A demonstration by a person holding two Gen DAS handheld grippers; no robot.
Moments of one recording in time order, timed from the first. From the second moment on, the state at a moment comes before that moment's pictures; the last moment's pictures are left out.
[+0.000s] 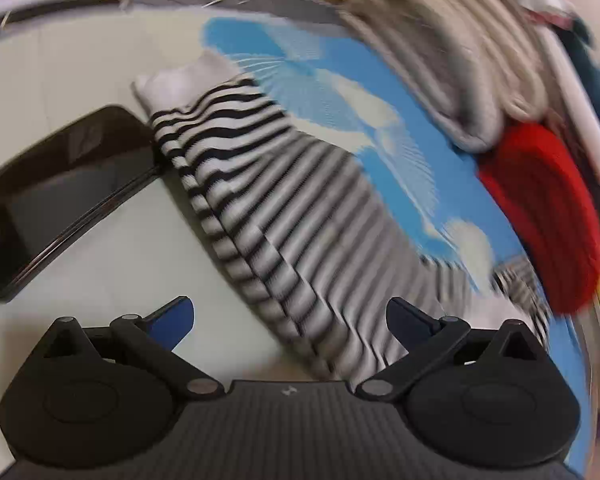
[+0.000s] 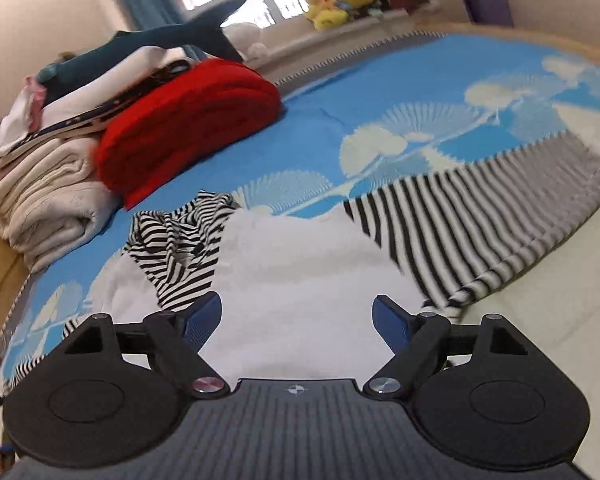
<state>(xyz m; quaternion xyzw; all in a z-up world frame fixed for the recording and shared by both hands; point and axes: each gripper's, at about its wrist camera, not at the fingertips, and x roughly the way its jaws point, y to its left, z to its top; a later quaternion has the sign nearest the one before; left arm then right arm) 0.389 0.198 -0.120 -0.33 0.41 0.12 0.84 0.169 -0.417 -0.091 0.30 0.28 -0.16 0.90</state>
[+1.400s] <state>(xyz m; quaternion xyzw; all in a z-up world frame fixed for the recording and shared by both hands) 0.390 0.037 -0.104 -0.14 0.48 -0.06 0.87 0.279 -0.340 -0.063 0.21 0.32 -0.02 0.93</state>
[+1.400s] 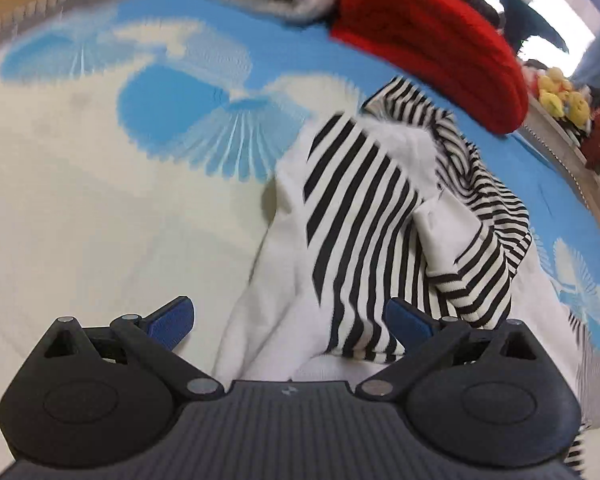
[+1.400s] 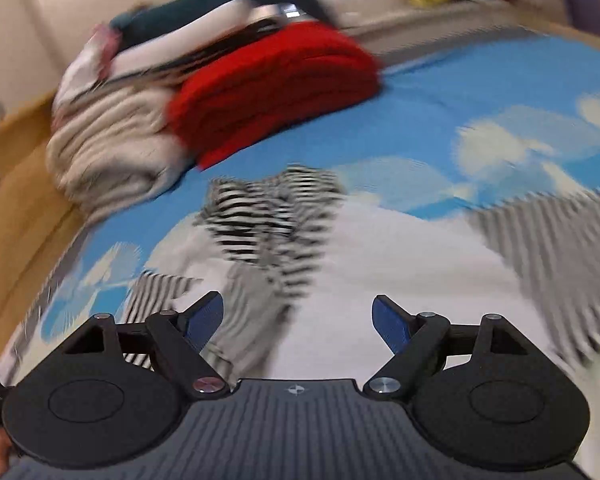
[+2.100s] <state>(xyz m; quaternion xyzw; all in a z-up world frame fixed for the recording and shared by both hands) 0.392 0.073 -0.120 -0.14 0.52 0.04 0.84 0.308 -0.363 -0.101 0.22 0.29 -0.08 0.93</state>
